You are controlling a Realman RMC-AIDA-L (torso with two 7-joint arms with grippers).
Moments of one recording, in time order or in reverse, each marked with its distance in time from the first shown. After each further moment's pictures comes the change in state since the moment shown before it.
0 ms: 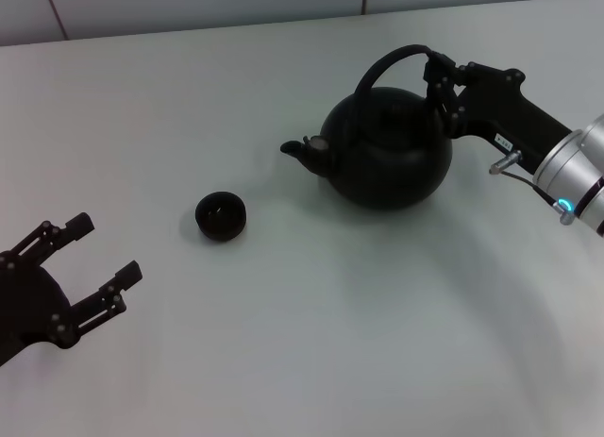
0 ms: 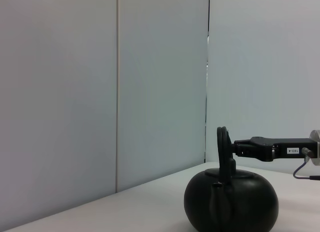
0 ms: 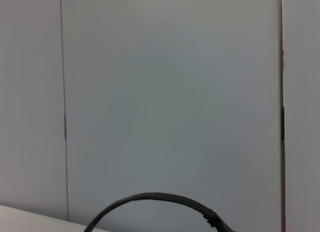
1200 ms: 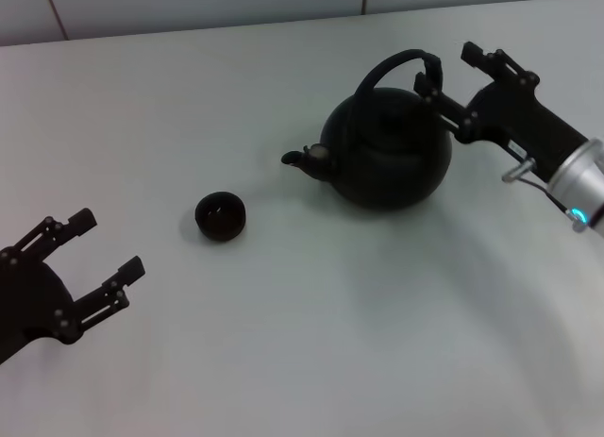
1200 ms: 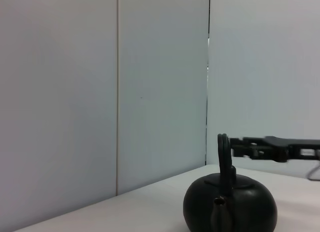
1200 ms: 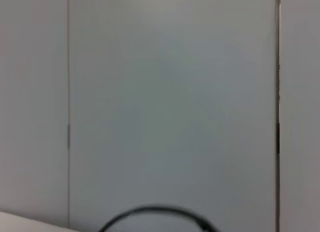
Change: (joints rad) left arm -0.008 -0.004 -0.002 -0.001 -0.003 -0.003 0.000; right arm -0.048 0.000 0.007 -0.008 -0.003 -0.075 -0.037
